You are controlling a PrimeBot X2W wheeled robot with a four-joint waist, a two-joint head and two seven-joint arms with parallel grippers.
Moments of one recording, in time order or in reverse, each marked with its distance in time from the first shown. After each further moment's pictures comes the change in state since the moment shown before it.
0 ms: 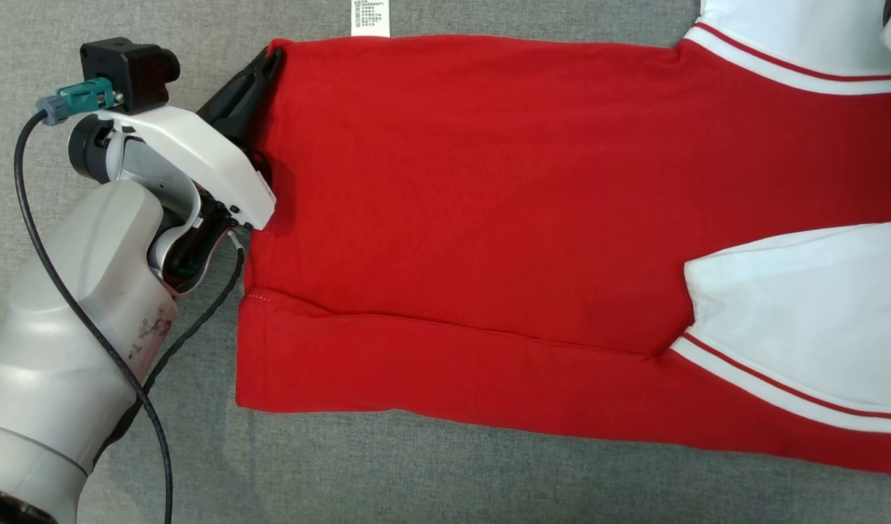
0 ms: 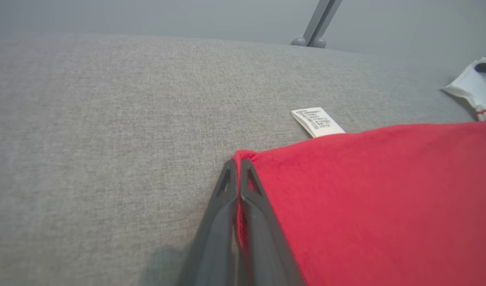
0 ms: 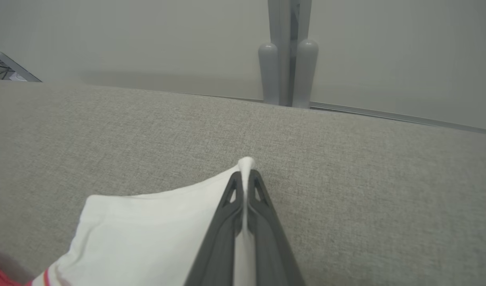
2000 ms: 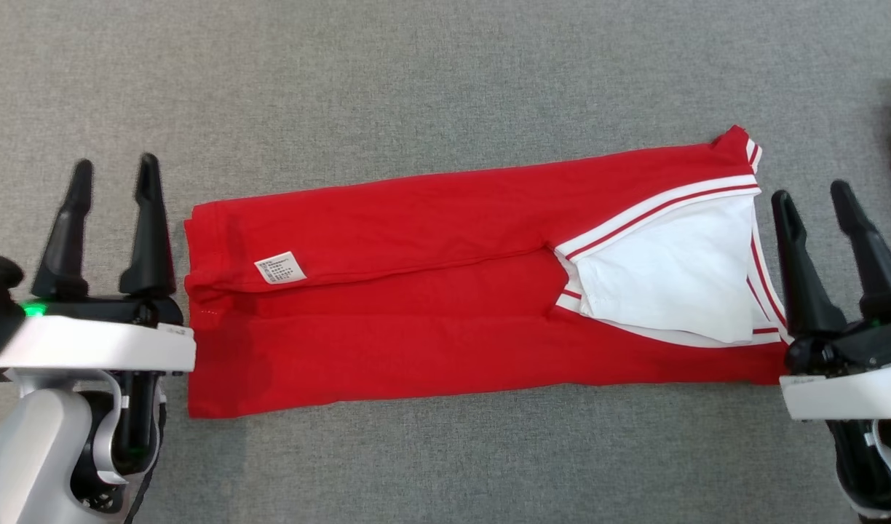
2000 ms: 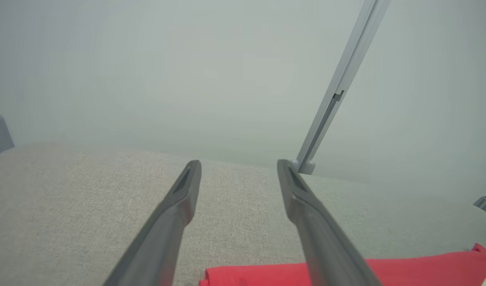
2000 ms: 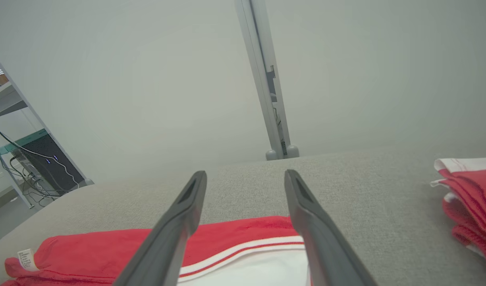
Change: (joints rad) left arm 0.675 0.172 0.426 -0.800 0.134 0.415 -0.142; right arm 1.082 0.257 -0.467 -0.940 -0.224 0.000 -0.432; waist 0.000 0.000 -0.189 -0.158
